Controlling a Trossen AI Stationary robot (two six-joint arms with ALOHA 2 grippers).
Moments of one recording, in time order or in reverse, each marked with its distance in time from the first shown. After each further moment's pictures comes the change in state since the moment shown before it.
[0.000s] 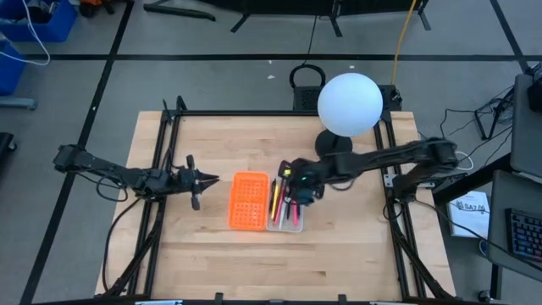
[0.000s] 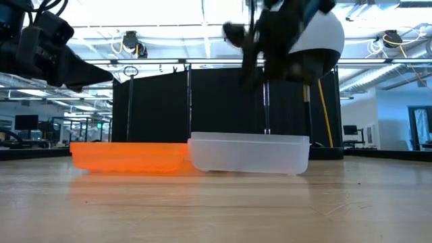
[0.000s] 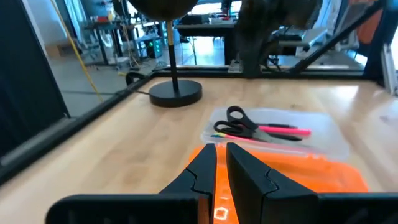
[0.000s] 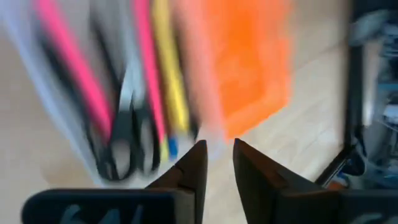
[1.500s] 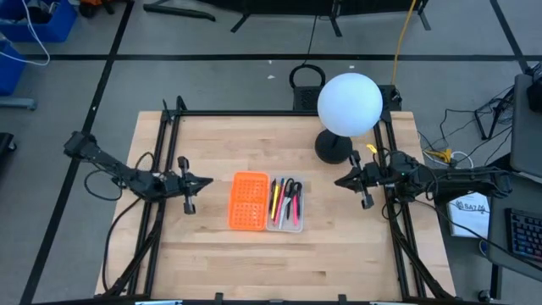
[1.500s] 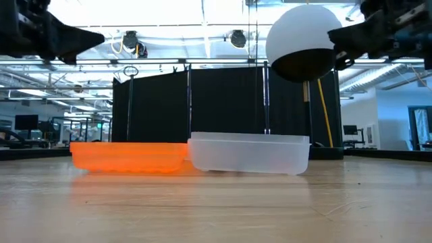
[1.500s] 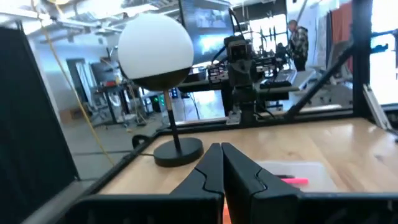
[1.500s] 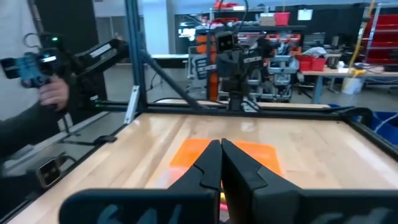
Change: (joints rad) left arm -0.238 -0.001 -0.001 0.270 -0.208 0.257; right arm -0.131 -1.200 -1.025 0.788 -0.373 1.317
